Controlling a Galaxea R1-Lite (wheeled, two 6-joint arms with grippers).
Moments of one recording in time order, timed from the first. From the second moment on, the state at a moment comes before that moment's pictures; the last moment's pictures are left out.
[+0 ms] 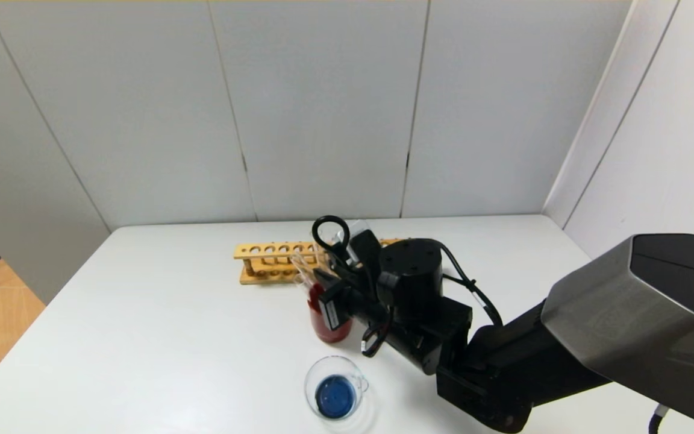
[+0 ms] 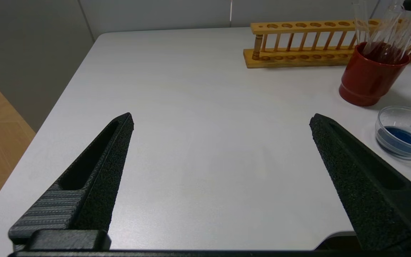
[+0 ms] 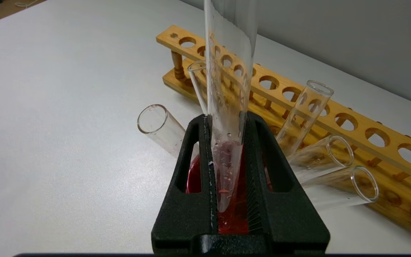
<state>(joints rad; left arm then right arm) 0.00 0.00 -0.01 0.02 0.00 -0.01 0.85 2.17 -0.97 -1.01 -0.15 -0.02</state>
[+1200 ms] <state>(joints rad) 0.00 0.00 -0.01 0.02 0.00 -0.01 0.85 2.17 -0.97 -1.02 -0.13 -0.06</state>
